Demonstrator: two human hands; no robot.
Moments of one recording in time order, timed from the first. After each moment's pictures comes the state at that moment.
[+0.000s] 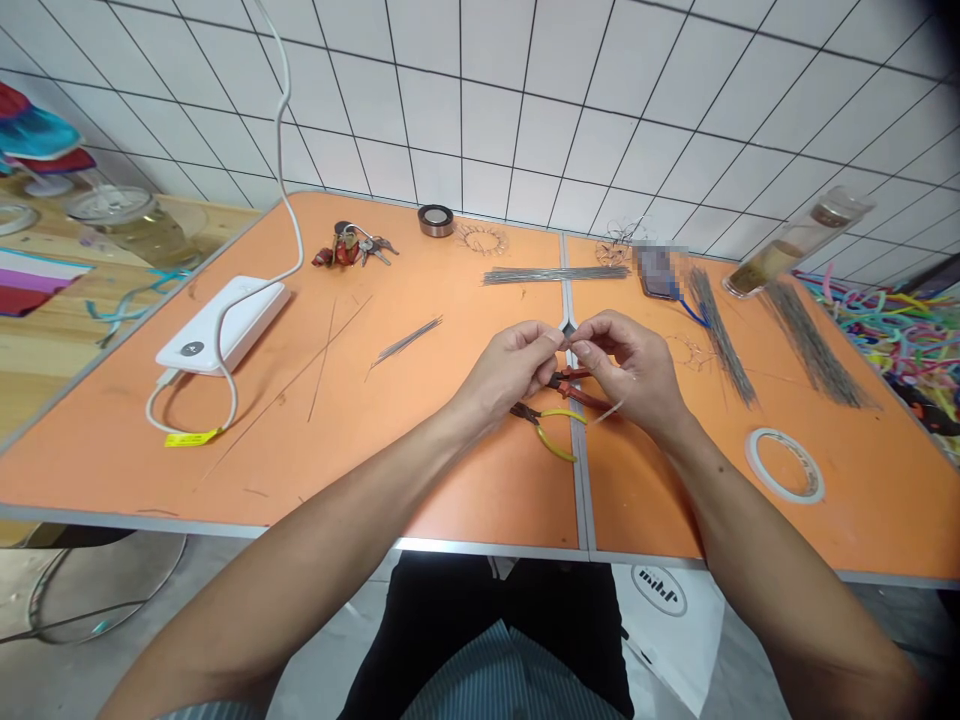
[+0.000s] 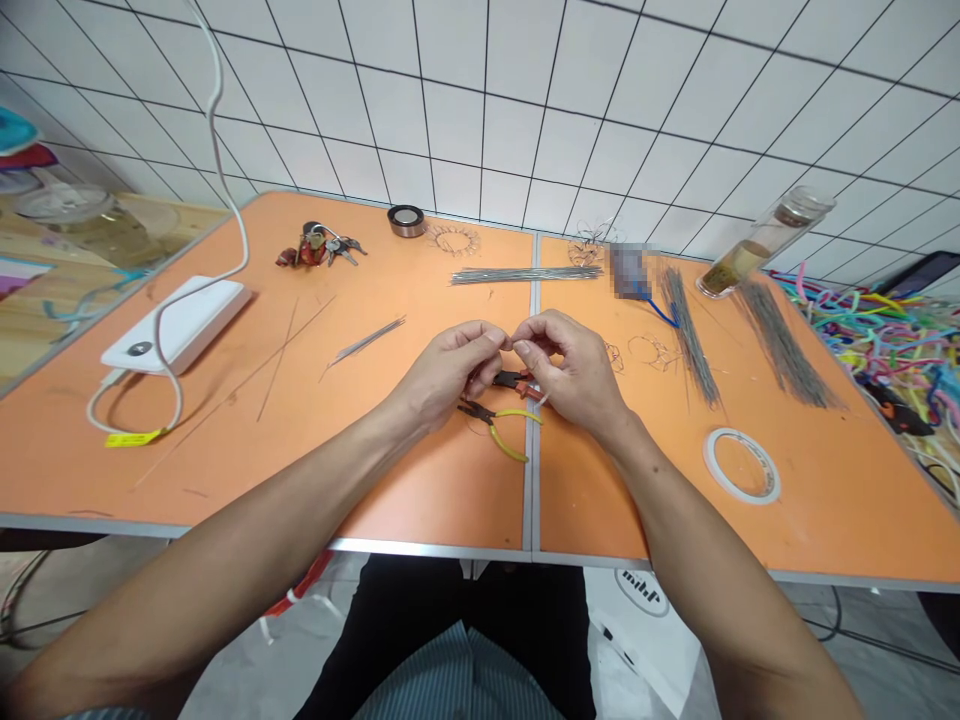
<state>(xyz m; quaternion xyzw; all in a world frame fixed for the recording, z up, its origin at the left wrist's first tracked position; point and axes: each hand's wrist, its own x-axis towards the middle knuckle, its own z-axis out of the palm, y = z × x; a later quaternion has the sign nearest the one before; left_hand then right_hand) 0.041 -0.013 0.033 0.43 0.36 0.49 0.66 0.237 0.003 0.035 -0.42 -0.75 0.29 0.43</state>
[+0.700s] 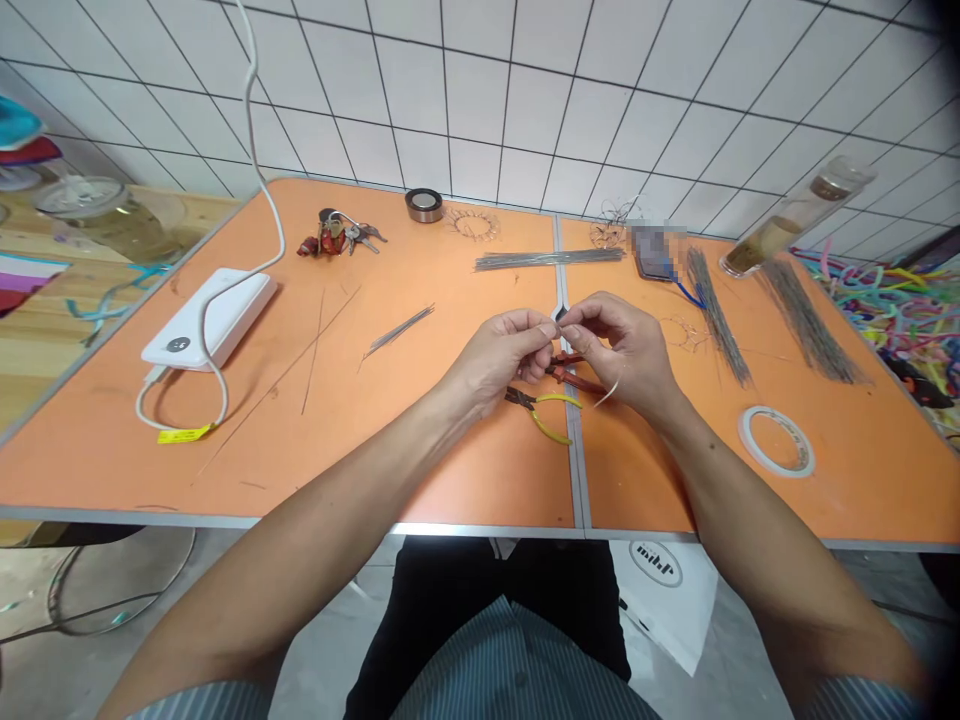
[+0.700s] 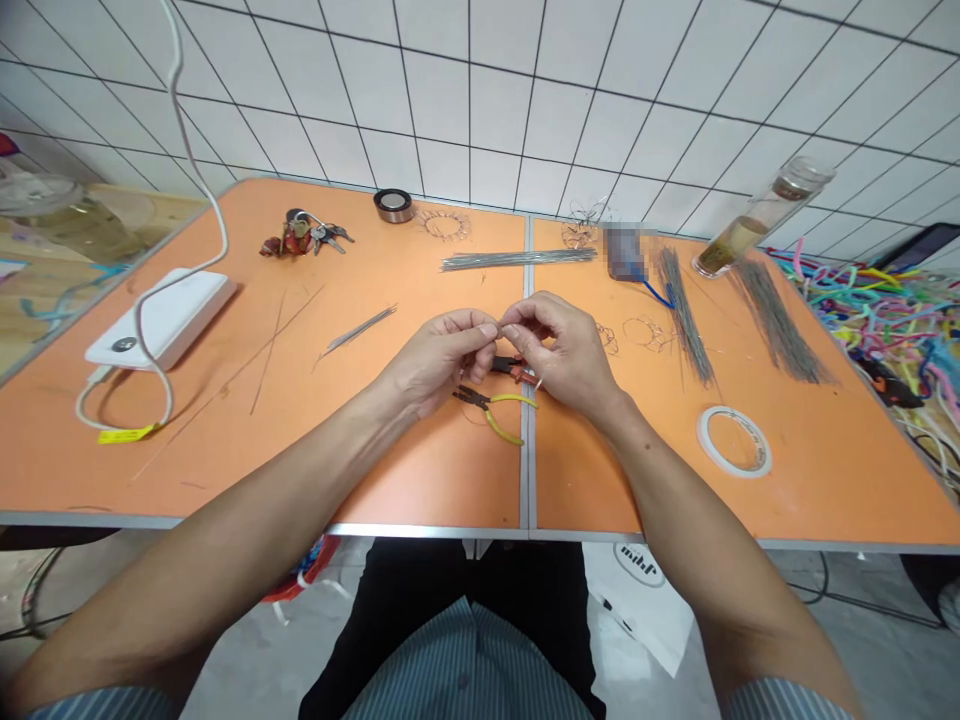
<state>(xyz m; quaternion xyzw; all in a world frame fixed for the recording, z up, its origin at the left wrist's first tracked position) 0.039 -0.010 0.031 0.40 0.35 0.48 0.70 0.237 0.008 0.035 -0.42 -0.75 0.27 0.43</state>
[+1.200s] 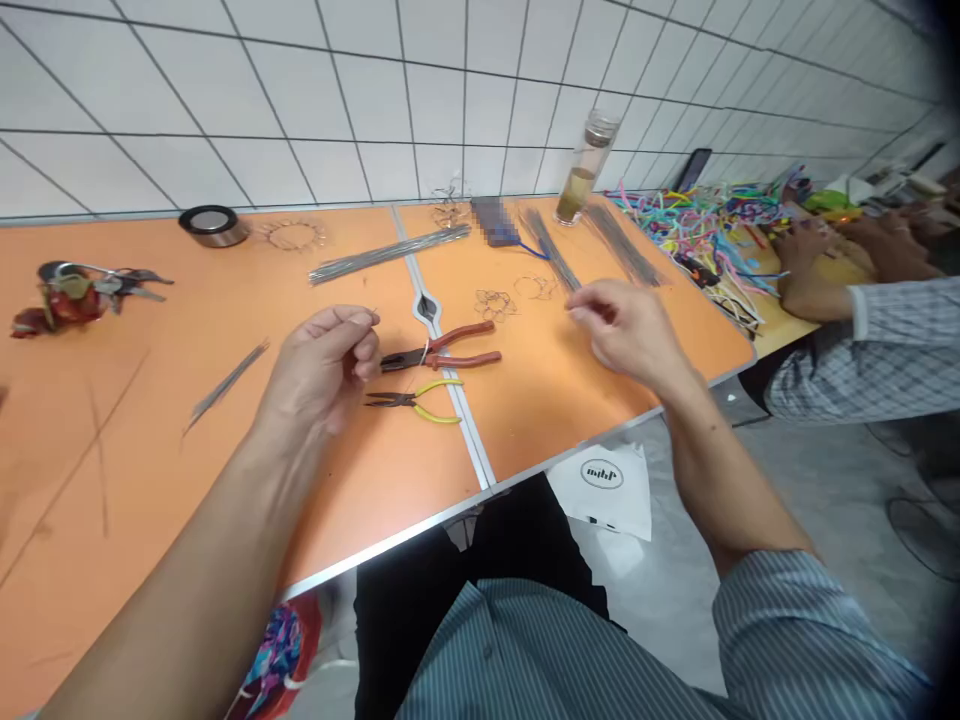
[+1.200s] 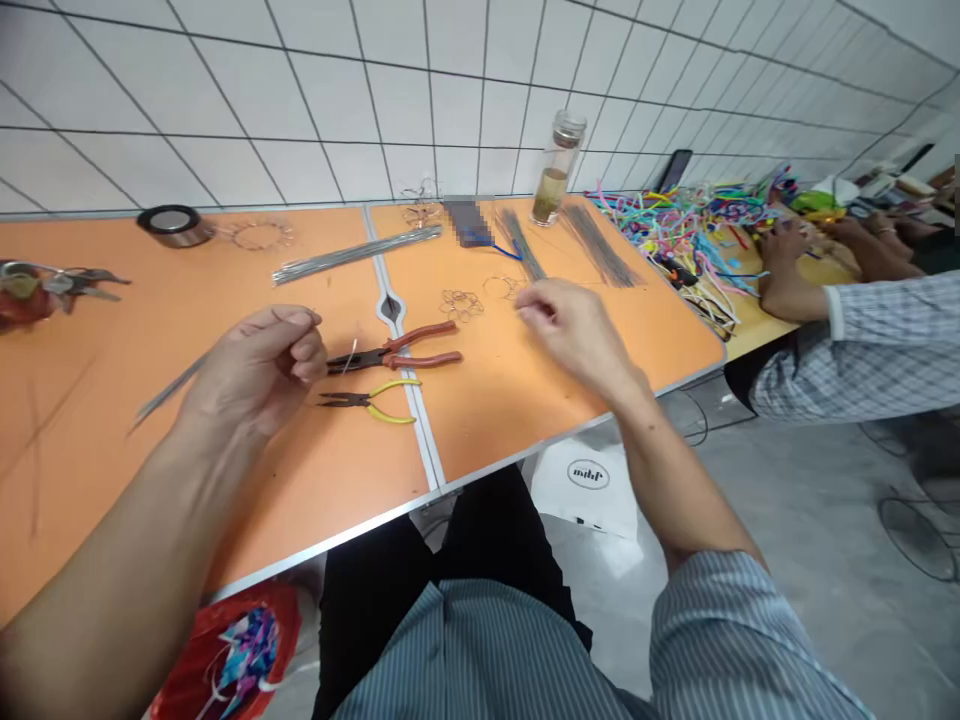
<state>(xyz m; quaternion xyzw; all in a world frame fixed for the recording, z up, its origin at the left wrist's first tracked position) 0.035 -0.012 0.043 0.39 0.42 0.50 0.65 0.380 -0.097 0.072 -0.63 -0.70 0.05 0.34</state>
